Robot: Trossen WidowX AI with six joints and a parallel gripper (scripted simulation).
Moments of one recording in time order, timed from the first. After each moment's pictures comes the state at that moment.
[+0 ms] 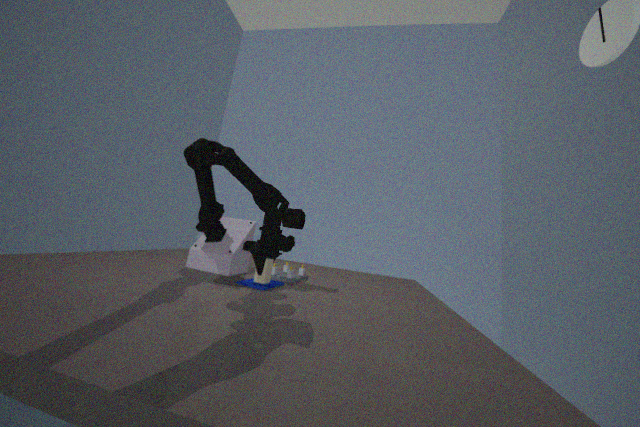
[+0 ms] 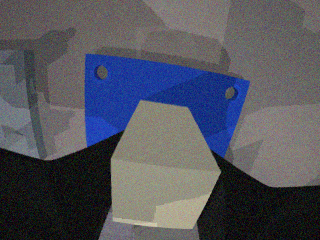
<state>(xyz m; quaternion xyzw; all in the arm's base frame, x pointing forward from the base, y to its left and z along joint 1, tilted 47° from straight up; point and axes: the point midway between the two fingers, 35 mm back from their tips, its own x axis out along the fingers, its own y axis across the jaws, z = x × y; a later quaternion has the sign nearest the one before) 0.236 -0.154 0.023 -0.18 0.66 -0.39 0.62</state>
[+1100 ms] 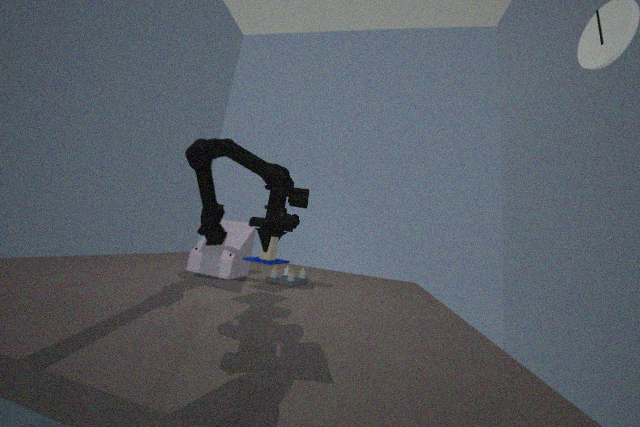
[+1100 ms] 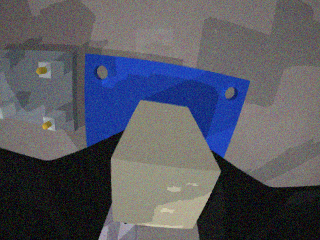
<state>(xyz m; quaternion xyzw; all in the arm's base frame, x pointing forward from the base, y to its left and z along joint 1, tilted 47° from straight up) 0.251 -0.098 0.077 -0.18 0.66 -0.39 0.62</state>
